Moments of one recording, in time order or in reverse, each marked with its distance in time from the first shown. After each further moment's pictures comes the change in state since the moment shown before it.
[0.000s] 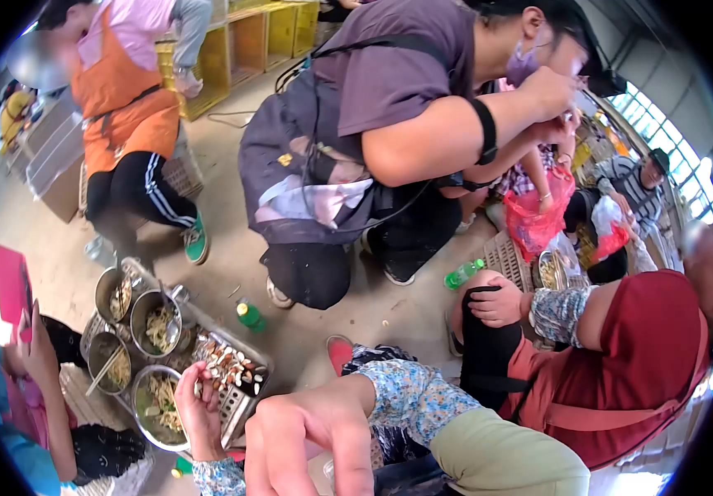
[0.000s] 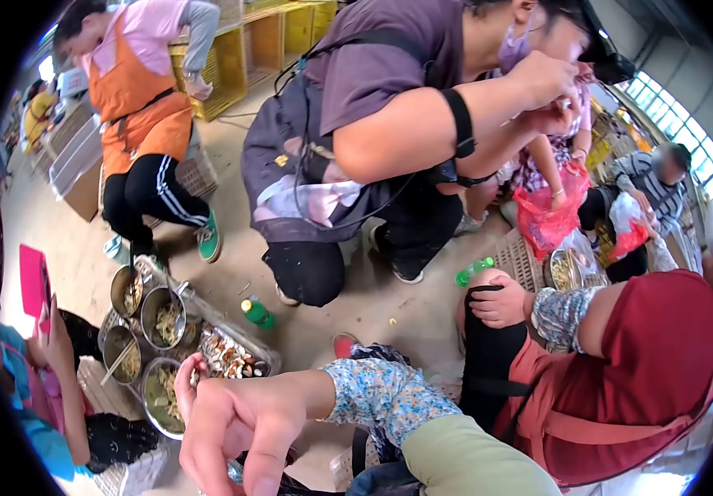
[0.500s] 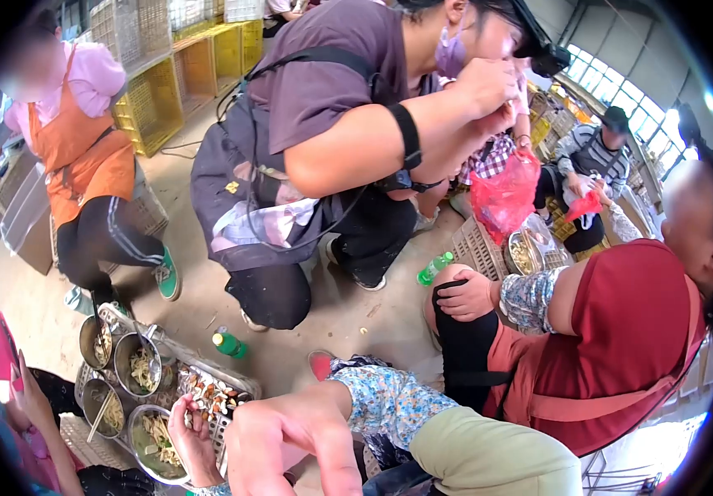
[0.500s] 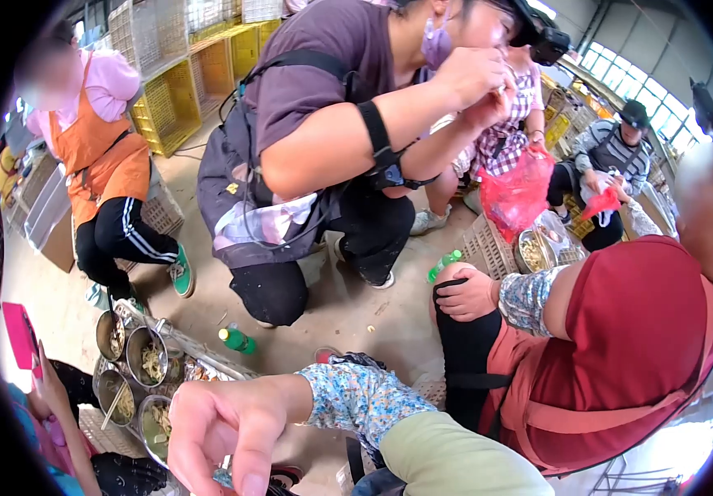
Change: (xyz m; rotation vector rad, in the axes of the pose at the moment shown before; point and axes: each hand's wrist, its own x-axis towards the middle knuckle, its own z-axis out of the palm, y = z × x) left_hand -0.002 -0.004 0.009 -0.010 0.021 -0.084; right_hand -0.006 -0.025 0.012 -0.117 0.004 -0.148
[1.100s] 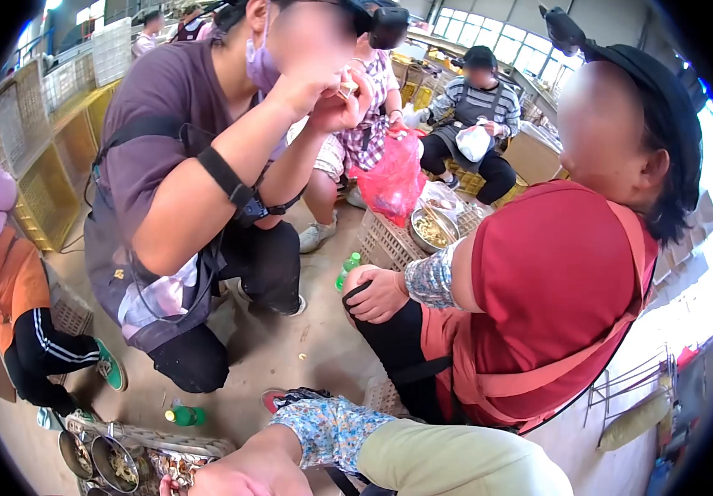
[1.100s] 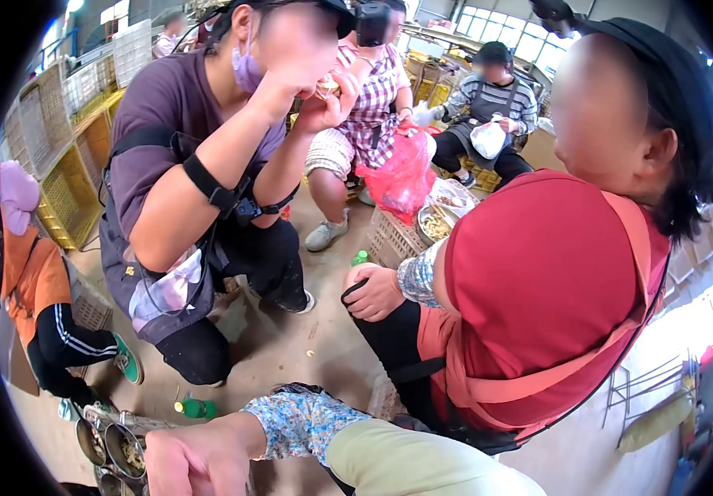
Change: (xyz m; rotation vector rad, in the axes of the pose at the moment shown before) left_hand -0.008 -0.005 0.003 0.147 0.021 -0.078; right_hand -0.013 -0.019 0.016 -0.237 -0.268 -0.423
